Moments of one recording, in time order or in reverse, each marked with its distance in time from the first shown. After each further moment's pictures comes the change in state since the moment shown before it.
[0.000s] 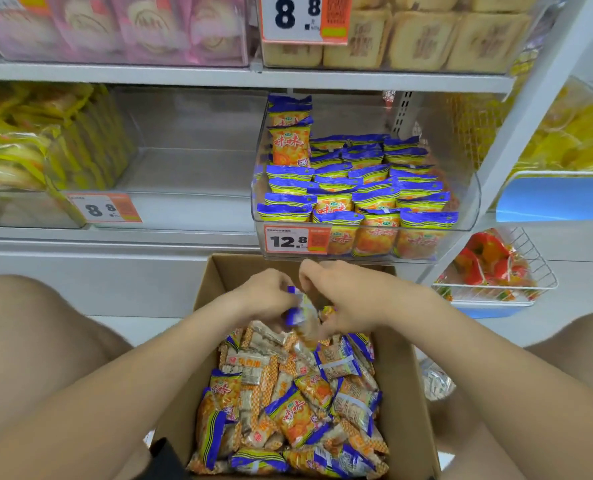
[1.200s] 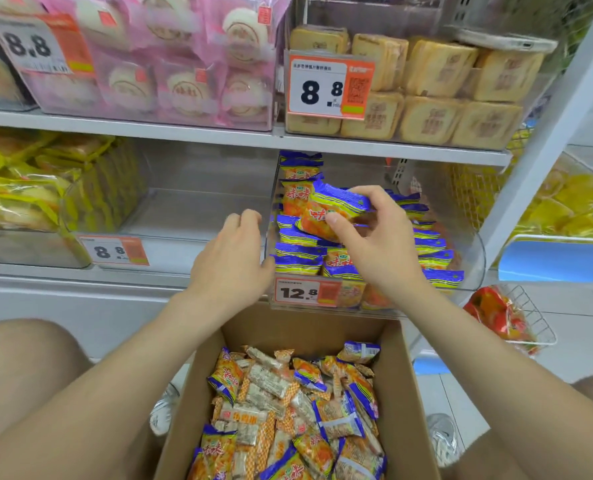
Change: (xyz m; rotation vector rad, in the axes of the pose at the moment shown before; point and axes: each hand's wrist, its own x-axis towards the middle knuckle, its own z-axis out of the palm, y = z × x) left_hand -0.042 0.055 -0.094 0.435 0.769 0.262; right_hand 0.027 0.004 -0.086 0.700 1.119 0.123
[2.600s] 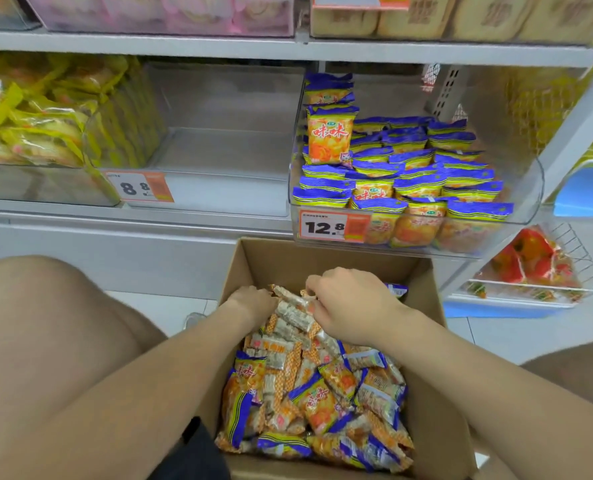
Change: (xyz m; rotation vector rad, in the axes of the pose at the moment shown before) left_hand -0.062 -0.100 0.157 0.776 -0.961 0.281; right_hand -0.120 0.042 0.056 -0.788 -0.879 -0.300
